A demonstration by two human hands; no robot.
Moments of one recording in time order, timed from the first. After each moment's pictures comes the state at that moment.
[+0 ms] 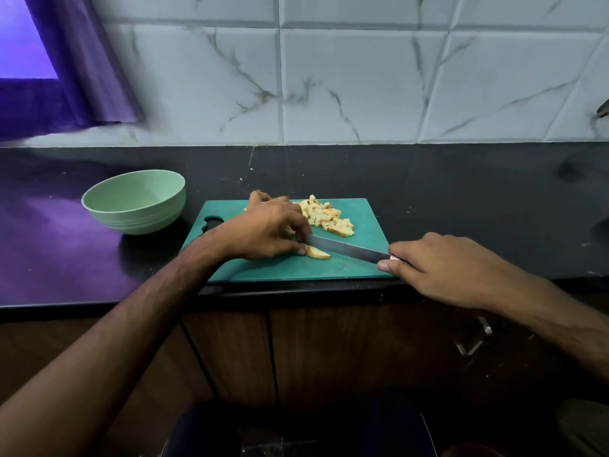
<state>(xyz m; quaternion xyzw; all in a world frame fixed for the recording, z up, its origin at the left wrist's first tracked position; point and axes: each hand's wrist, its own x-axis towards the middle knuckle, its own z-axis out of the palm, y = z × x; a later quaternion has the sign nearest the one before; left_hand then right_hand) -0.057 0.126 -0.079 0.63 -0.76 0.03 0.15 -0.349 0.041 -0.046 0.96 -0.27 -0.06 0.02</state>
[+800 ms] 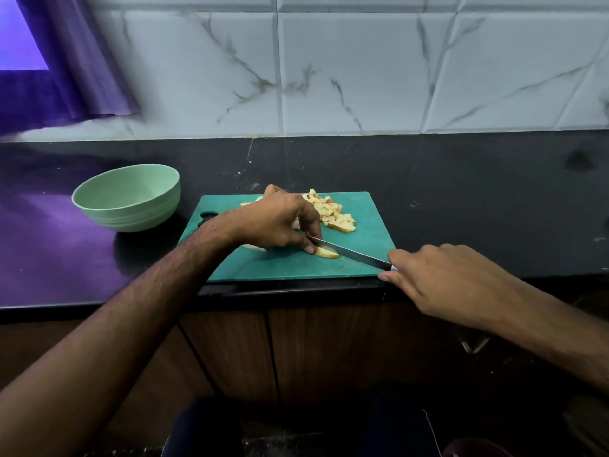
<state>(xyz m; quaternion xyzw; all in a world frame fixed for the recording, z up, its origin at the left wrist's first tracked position) -0.068 0.105 -0.066 0.63 -0.76 -0.06 0.12 -0.352 0.042 -0.070 0.97 -0.23 -0.03 0.10</state>
